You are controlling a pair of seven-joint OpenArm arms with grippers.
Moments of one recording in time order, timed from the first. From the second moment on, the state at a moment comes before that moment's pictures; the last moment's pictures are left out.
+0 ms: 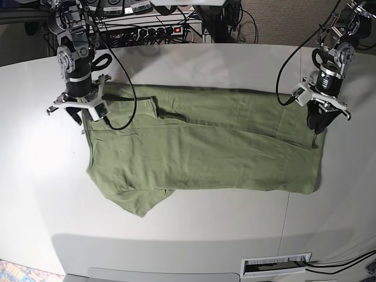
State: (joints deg) left arm 19.2 -41.9 20.2 89.5 26.7 19.1 3.6; right arm -21.5 29.2 -4.2 106.7 -24.6 1.2 -35.1
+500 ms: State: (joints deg) left arm 19.2 -38.6 20.1 90.1 25.2 19.0 2.1; right arm -21.0 25.4 -6.0 106.7 -17.0 6.9 -37.1
